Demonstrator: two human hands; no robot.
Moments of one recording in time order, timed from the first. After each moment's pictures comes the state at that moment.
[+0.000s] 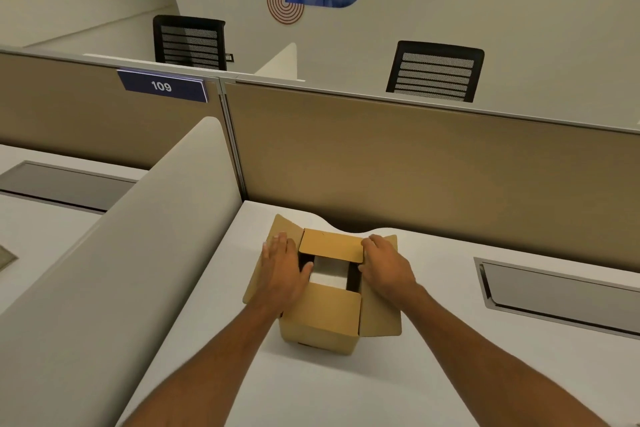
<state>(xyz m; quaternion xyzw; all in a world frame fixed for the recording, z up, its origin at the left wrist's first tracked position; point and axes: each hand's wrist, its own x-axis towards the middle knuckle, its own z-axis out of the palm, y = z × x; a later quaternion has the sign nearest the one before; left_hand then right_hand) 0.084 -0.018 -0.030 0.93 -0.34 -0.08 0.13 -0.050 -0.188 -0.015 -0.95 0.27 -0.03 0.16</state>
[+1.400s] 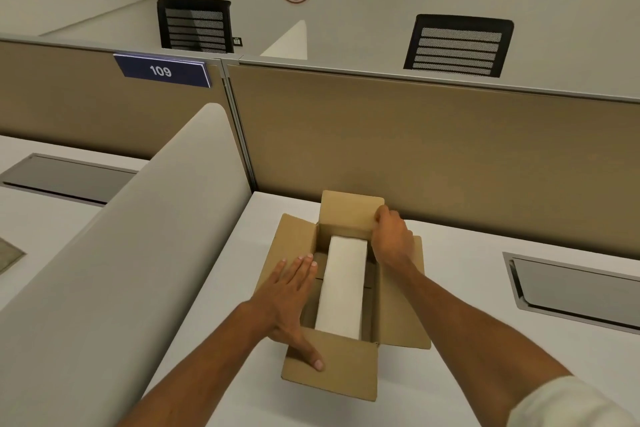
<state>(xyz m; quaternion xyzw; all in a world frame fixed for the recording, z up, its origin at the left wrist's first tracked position) 0.085 0.025 -0.038 0.81 -0.55 -0.19 -0.08 0.022 -0.207 -0.036 -0.88 0.42 -0.10 0.21</state>
